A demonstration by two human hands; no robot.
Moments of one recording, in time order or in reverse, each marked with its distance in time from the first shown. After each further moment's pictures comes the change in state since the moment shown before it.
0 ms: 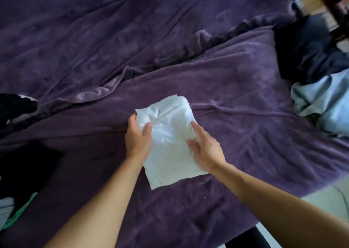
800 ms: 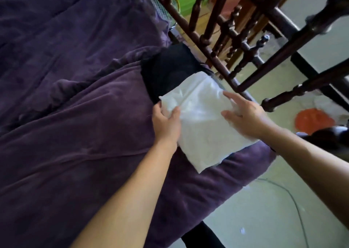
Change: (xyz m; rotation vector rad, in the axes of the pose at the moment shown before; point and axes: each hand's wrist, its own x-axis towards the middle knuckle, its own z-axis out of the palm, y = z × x) left_hand -0.147 0.325 0.431 -0.445 -0.273 -0.102; right_hand 0.048 0.345 -0.469 -0.185 0.276 0.012
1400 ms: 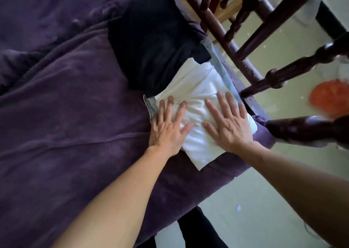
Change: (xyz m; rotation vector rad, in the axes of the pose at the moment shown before) left_hand 0.023 -0.142 0.046 1.473 -0.416 0.470; right_hand -0.019 0.103 0.118 -0.370 -0.094 -0.097
